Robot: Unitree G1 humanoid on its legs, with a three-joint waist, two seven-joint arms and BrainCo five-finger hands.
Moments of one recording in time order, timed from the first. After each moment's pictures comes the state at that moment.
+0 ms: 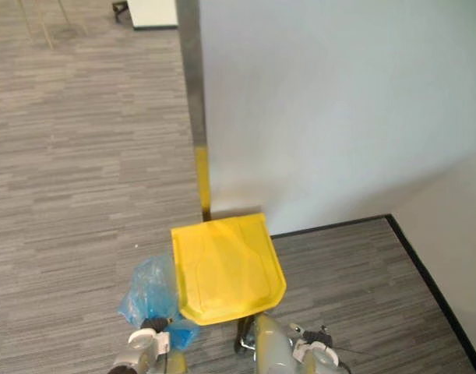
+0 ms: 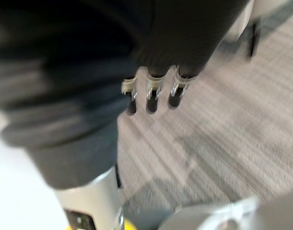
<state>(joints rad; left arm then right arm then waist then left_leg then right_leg) -0.09 -0.05 0.18 1.01 0.04 0.03 0.15 -0.02 -0.01 -0.48 0.96 0.00 0.05 -0.22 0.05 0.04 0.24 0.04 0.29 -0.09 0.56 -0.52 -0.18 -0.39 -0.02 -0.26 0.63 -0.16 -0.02</state>
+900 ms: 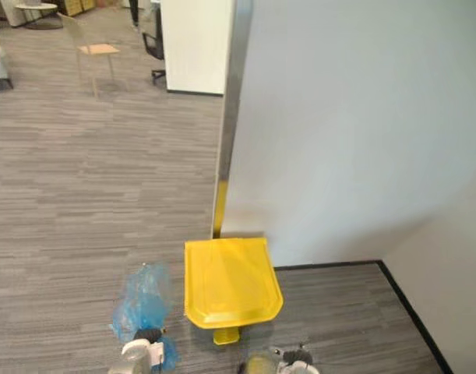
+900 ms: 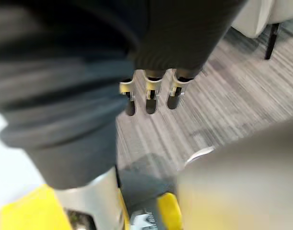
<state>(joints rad) -0.03 -0.03 0.17 0.98 0.00 0.04 0.17 0.03 0.03 -0.36 0.99 -0.04 0.05 -0.19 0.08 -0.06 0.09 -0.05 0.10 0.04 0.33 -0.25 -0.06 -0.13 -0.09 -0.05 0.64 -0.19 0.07</state>
